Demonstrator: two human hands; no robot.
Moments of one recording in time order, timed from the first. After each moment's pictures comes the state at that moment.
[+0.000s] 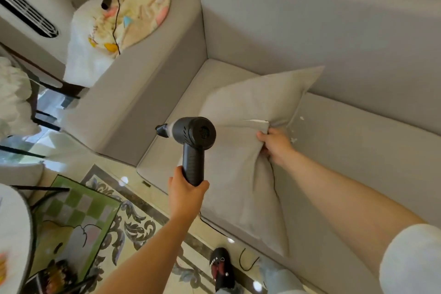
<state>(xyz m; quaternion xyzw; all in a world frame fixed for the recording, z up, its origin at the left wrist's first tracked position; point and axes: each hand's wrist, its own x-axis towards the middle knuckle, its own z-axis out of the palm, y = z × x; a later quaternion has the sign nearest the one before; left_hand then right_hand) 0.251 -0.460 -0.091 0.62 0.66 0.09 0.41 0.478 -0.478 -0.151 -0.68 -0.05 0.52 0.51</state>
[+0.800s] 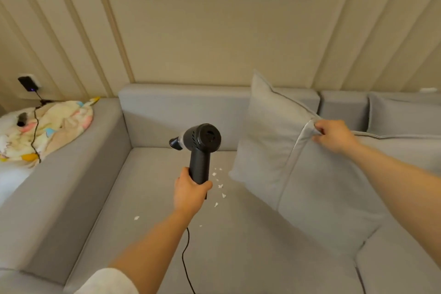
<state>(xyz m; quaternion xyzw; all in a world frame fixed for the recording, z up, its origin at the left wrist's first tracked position) 0.313 -0.510 0.028 0.77 0.35 0.11 0.52 0.542 -0.765 0.123 -0.95 -0.23 0.00 0.19</state>
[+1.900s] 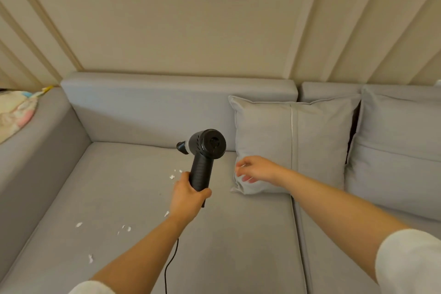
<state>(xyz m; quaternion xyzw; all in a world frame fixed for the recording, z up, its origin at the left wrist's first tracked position) 0.536 -0.665 -0.010 0.77 0.39 0.05 0.50 0.703 -0.794 0.003 -0.80 -0.20 0.45 0.33</state>
